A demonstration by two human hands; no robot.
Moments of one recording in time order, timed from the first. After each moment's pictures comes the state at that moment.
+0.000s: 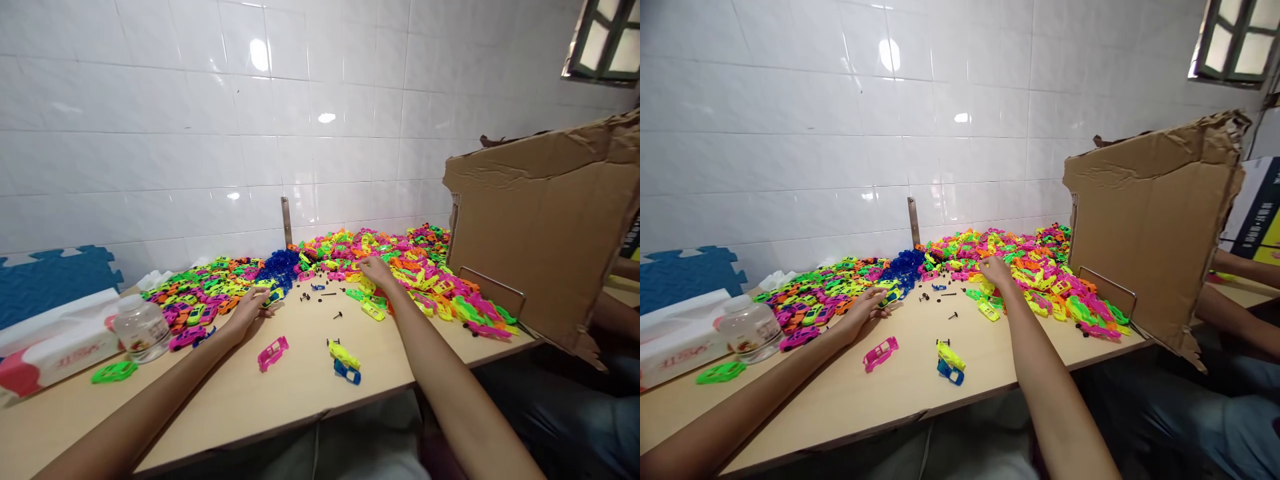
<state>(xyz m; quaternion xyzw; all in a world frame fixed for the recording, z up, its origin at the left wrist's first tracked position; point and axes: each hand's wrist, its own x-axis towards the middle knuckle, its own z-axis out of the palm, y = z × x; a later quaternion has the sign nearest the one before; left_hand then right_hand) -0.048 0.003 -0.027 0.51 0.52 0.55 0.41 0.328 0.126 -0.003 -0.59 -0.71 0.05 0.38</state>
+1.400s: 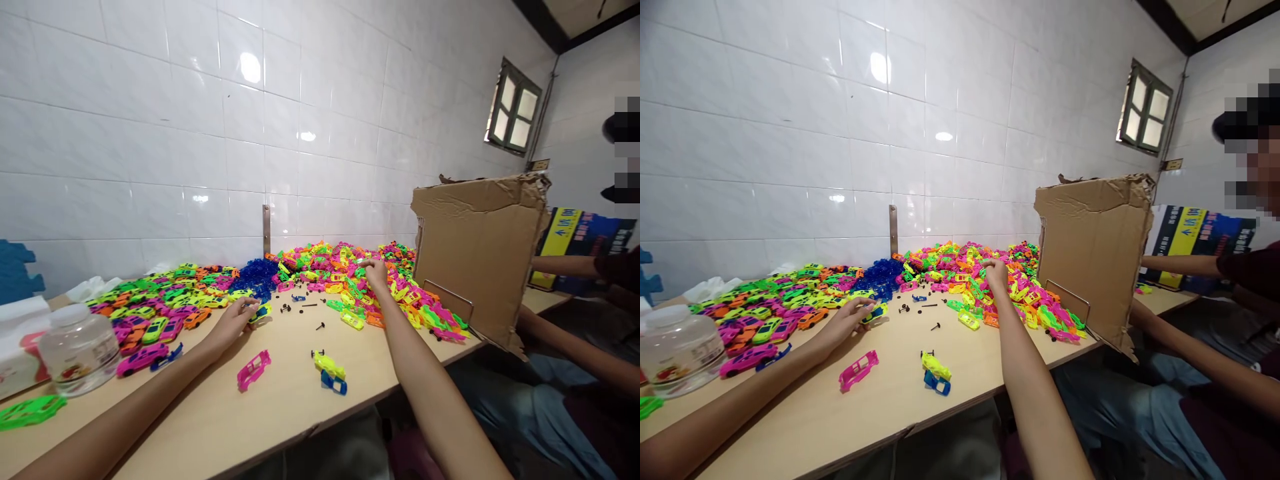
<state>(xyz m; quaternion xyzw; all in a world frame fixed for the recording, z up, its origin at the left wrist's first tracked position) -0.038 -0.003 -0.022 0.62 0.50 0.50 0.34 0.369 0.125 0.011 -0.61 -0.56 0.07 0.55</state>
